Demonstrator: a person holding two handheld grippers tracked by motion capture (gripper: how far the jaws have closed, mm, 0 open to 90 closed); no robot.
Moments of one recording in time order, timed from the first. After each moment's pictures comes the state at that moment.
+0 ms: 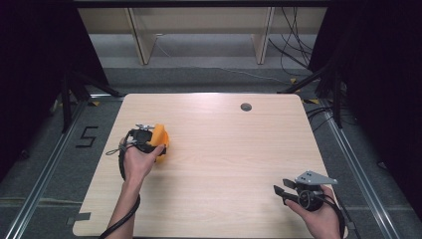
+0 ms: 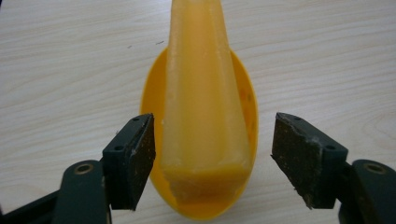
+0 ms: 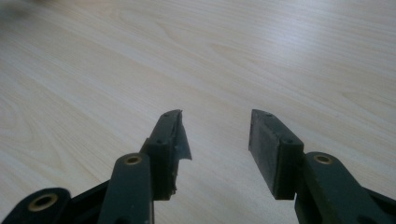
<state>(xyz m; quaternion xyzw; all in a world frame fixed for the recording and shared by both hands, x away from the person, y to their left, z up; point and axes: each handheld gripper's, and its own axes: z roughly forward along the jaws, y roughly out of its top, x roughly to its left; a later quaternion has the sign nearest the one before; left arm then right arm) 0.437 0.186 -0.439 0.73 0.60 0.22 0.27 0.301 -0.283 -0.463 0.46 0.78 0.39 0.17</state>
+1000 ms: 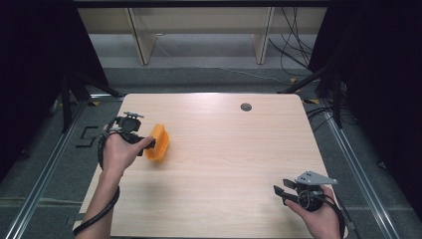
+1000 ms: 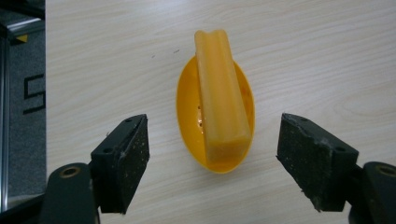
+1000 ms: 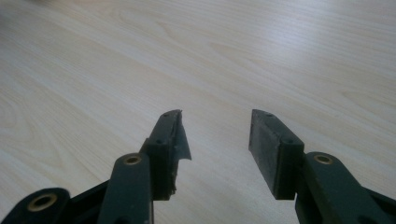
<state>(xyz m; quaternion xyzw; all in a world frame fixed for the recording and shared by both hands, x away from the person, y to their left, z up) 0.424 0.206 -0.368 0.76 0.58 0.20 0.24 0.301 -0.283 -0.461 0.45 0.79 0.38 0.18</state>
